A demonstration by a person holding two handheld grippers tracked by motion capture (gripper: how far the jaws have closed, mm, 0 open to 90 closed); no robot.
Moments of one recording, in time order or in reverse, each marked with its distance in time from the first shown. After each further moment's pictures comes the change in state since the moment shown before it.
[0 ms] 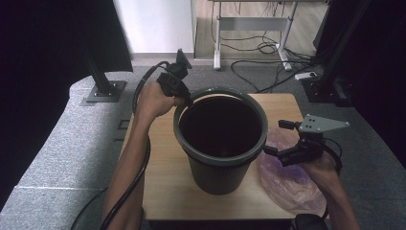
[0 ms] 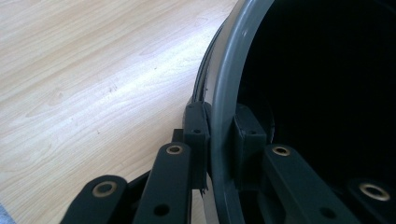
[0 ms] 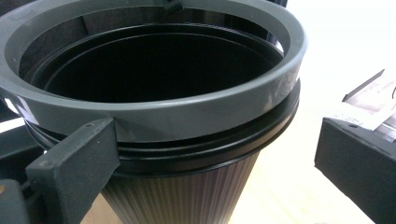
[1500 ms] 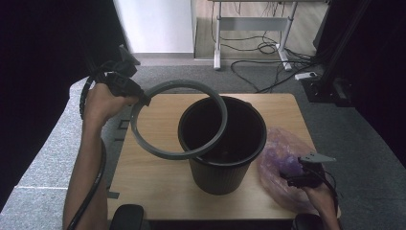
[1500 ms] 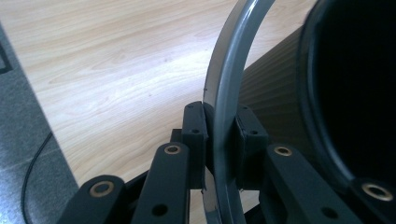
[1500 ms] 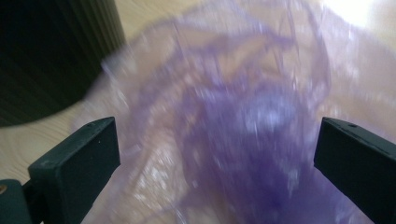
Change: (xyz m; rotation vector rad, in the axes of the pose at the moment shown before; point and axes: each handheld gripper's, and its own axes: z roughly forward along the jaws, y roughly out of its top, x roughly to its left) left arm 0.086 -0.075 -0.064 -0.074 0.021 -0.171; right arm -0.053 -0.200 0.012 0.297 -0.319 0.228
